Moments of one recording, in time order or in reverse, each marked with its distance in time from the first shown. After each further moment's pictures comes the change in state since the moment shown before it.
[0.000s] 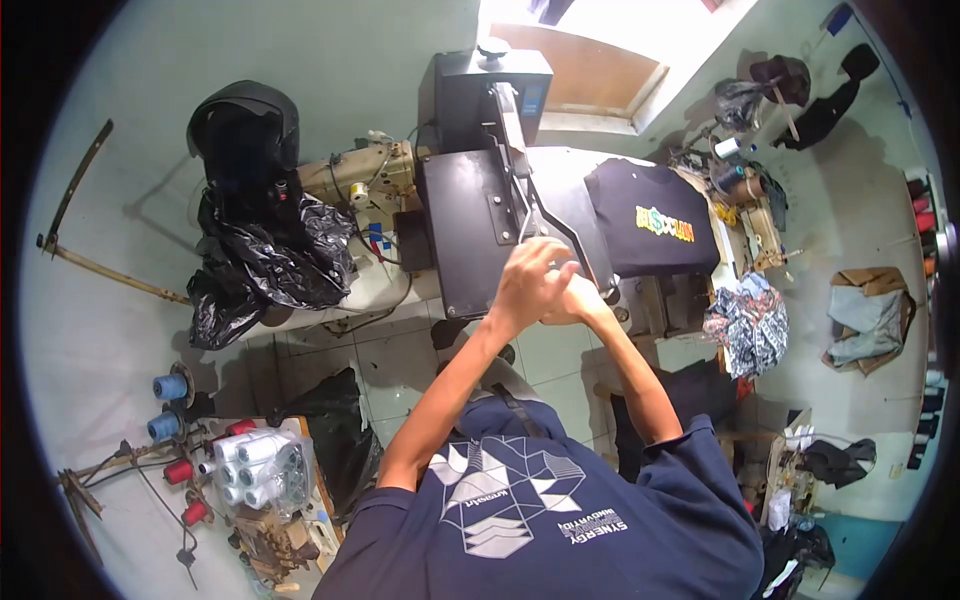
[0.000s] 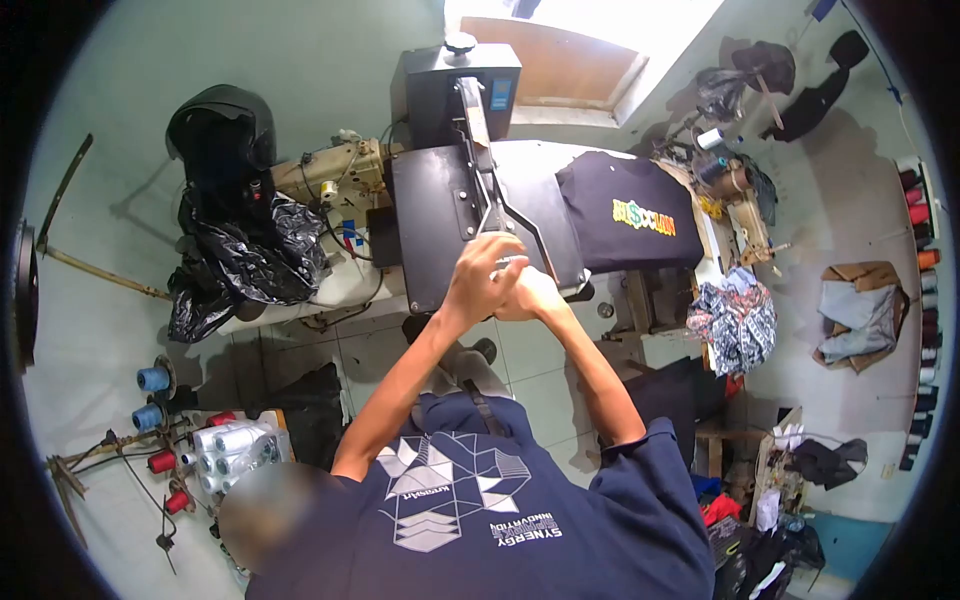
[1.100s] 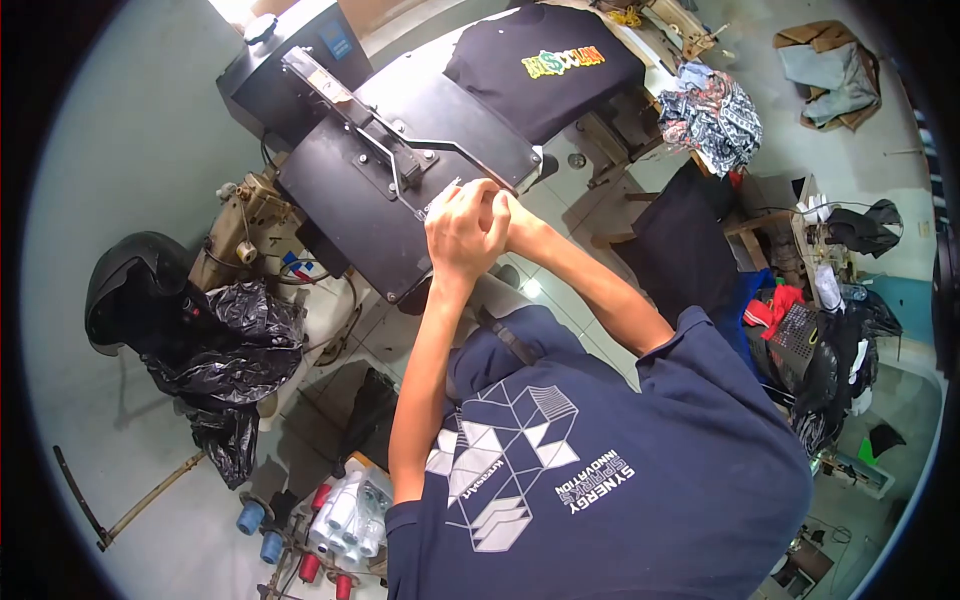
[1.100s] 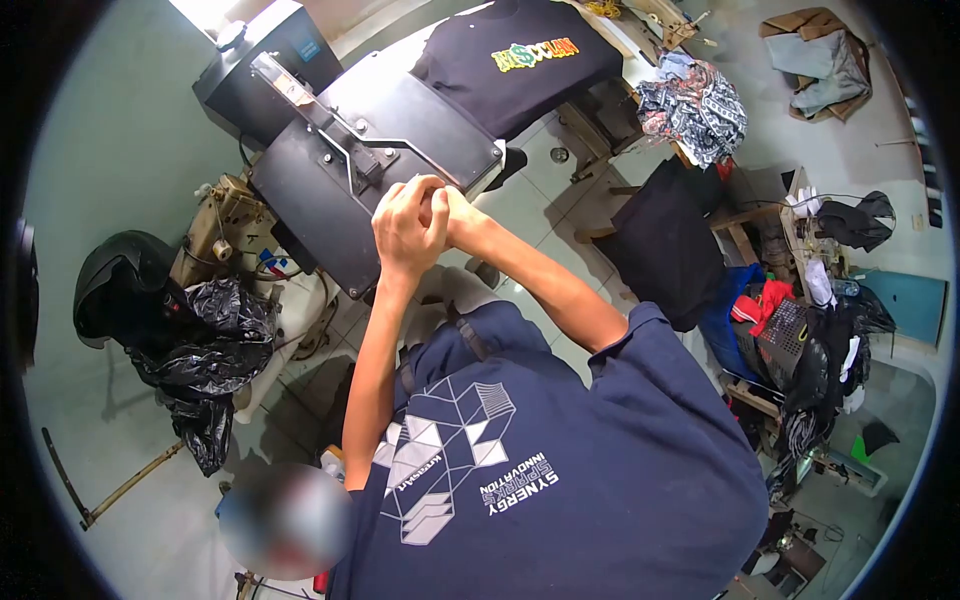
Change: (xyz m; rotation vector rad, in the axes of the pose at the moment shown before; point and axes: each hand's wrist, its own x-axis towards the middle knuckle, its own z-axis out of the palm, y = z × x) left_hand -0.001 0.003 0.046 0.021 -0.278 -0.058; right_hand -0.013 0.046 0.089 0.127 0.424 0.035
